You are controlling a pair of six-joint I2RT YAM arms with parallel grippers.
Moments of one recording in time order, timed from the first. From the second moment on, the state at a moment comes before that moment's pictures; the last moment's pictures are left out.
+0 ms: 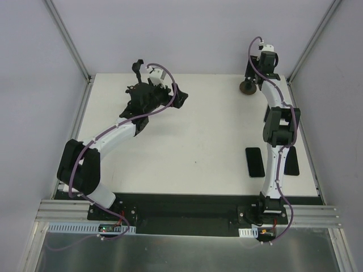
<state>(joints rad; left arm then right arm) -0.45 1.55 1.10 0.36 0.22 -0.32 0.01 2.40 2.18 -0.21 0.08 0.05</state>
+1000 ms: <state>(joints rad) -0.48 1.62 1.11 0.36 0.29 -0.27 -0.03 2.58 2.42 -0.25 0.05 -0.04</state>
